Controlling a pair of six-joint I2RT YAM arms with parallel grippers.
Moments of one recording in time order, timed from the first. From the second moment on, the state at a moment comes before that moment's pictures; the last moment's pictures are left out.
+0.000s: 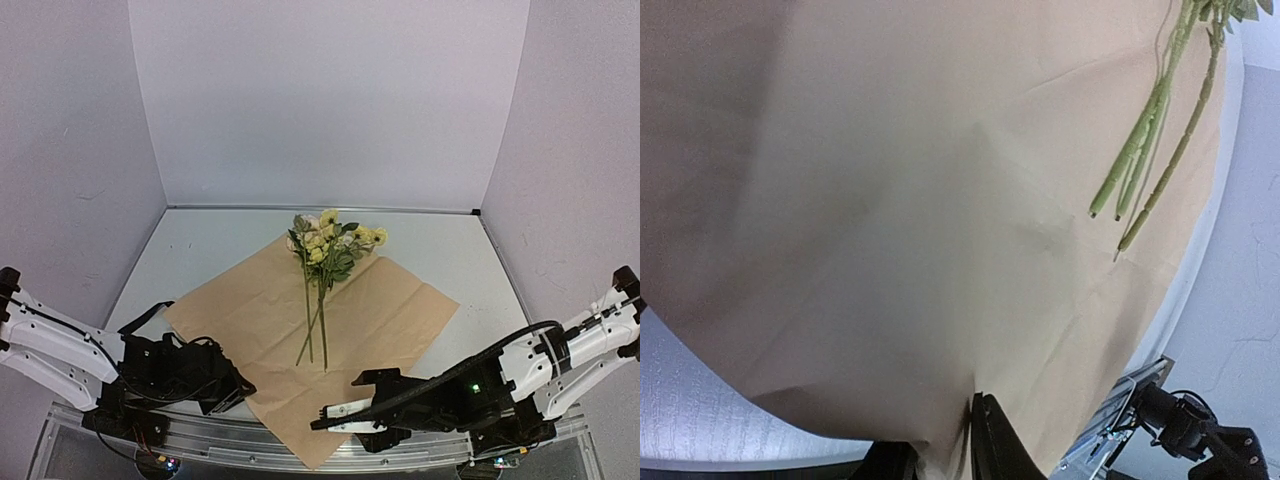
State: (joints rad) left arm -1.35 1.19 0.37 -0.09 -0.17 -1.77; right arm 1.60 1.38 0.77 -0.36 0.40 -0.27
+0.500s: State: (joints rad) left arm -1.35 1.11 0.37 -0.10 -0.18 -1.80; right arm 1.81 1.50 0.77 -0.26 0.60 -0.48
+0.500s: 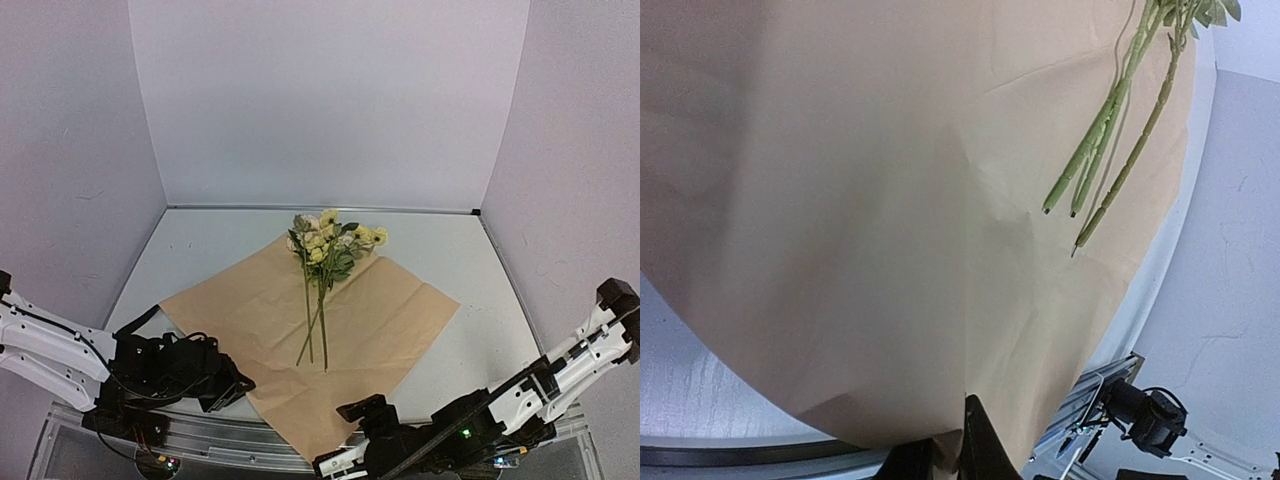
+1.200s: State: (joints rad) left arm -1.35 0.96 0.32 -0.07 -0.18 -1.88; right arm 1.87 1.67 0.84 -0.16 0.76 -0.47
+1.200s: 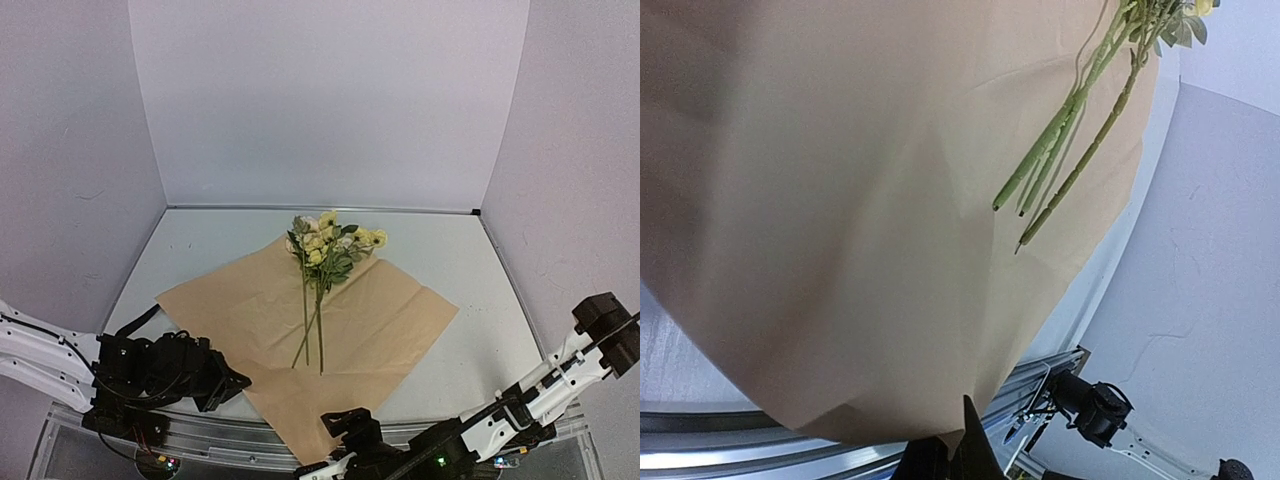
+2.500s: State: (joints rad) left arm -1.35 0.93 0.28 -0.05 -0.18 -1.91; right arm 1.91 1.83 0.91 -0.03 0.91 -0.48
